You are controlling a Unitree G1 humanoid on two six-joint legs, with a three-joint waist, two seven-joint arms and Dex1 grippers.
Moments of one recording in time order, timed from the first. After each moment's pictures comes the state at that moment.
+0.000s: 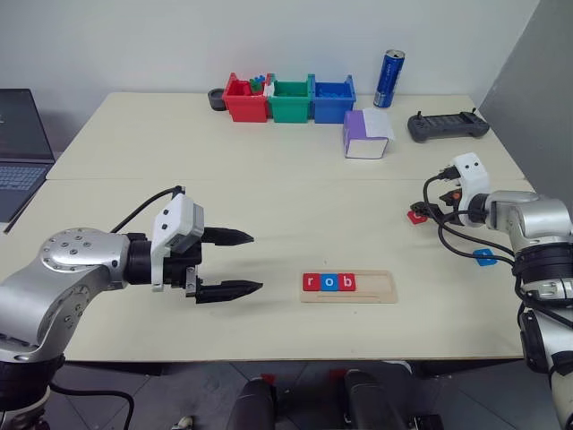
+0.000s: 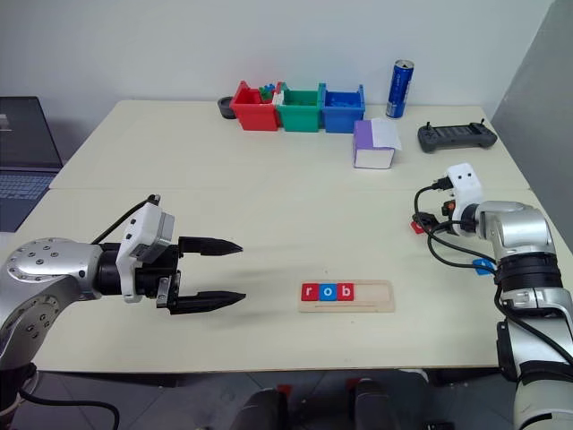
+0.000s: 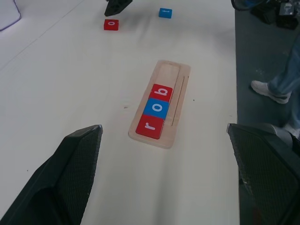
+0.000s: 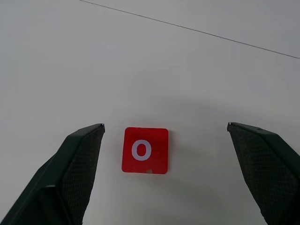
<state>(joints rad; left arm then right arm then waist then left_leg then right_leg) -0.25 0.98 0.16 -0.46 -0.71 0.69 -1.13 -0.85 -0.68 0.02 0.52 0.18 0.83 0.67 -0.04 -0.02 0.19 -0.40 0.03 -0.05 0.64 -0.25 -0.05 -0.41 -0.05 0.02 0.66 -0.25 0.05</state>
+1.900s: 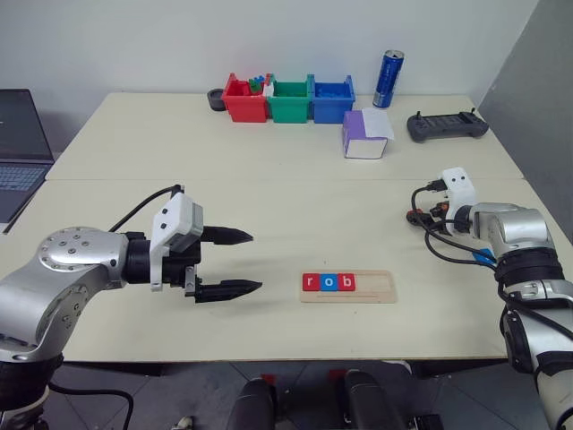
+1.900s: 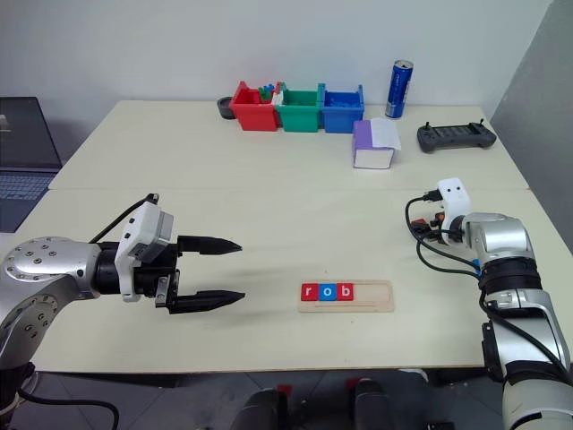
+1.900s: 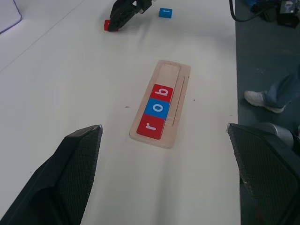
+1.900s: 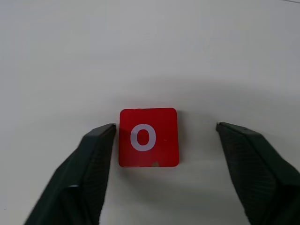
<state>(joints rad) -0.25 0.99 0.16 -0.46 -0.71 0.69 -1.14 -0.84 -0.60 0.00 0.60 0.14 0.82 0.61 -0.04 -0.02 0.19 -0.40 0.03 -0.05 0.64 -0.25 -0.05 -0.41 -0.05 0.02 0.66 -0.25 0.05</state>
